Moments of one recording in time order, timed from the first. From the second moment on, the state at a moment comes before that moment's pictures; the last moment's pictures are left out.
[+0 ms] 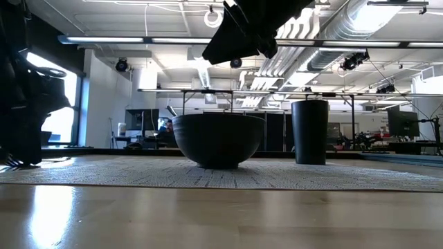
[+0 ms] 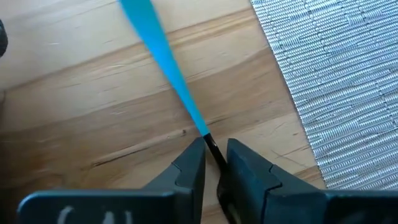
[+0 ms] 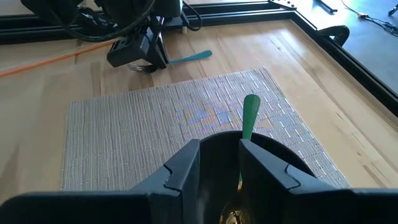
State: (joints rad) left arm -0.61 1.28 0.48 -0.78 -0.45 -1.86; right arm 0.24 1.72 1.18 -0.06 0.49 0.27
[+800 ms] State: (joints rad) left arm -0.61 1.27 0.48 -0.80 -0.46 -1.91; right arm 0.24 1.72 1.18 -0.06 0.48 0.27
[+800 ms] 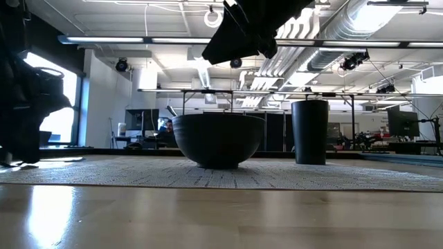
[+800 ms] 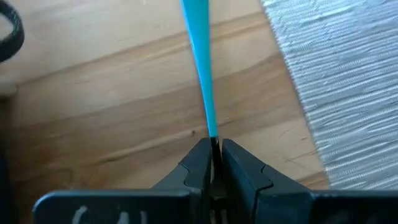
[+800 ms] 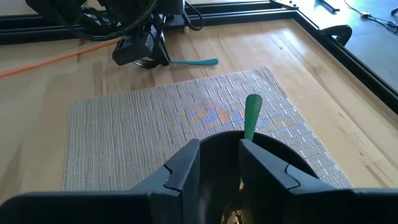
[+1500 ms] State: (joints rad) left arm -0.39 1.18 0.48 -0.84 -0.14 -1.54; right arm 0.24 1.72 1.18 -0.06 0.48 0.27
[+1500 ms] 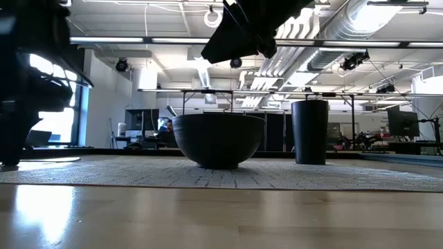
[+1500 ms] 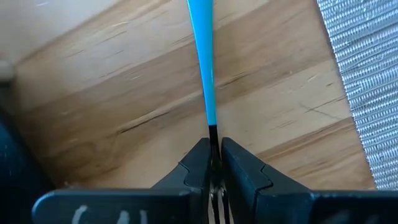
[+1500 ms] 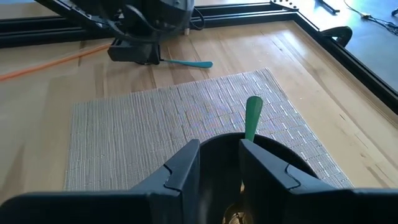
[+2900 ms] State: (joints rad) left arm -0.13 1.13 0.79 -1.04 -0.12 -0.95; right arm 0.40 1.62 1.17 -0.29 0.56 0.41
